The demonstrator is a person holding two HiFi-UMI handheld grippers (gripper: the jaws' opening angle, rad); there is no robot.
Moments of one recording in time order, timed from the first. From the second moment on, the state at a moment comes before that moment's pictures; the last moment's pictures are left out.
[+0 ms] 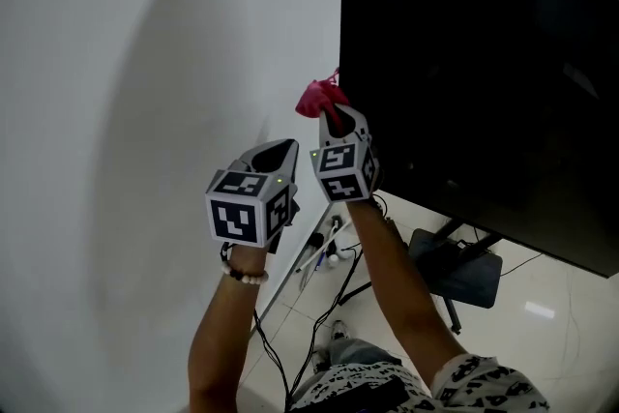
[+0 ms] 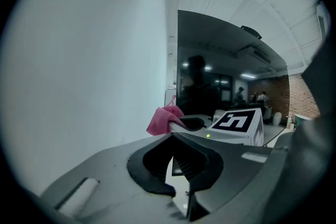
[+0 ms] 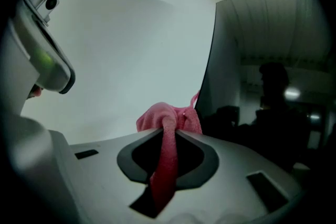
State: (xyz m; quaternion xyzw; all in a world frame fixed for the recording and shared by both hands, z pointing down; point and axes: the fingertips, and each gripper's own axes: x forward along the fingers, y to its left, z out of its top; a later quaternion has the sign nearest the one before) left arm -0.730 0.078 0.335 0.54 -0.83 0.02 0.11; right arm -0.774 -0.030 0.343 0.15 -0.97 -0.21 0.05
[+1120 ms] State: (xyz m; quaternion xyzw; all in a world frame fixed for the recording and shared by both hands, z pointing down) left arm -0.703 0.060 0.416 0.56 -0.80 0.02 0.20; right arm -0.734 -0.056 0.596 0.18 -0.96 0.03 0.21
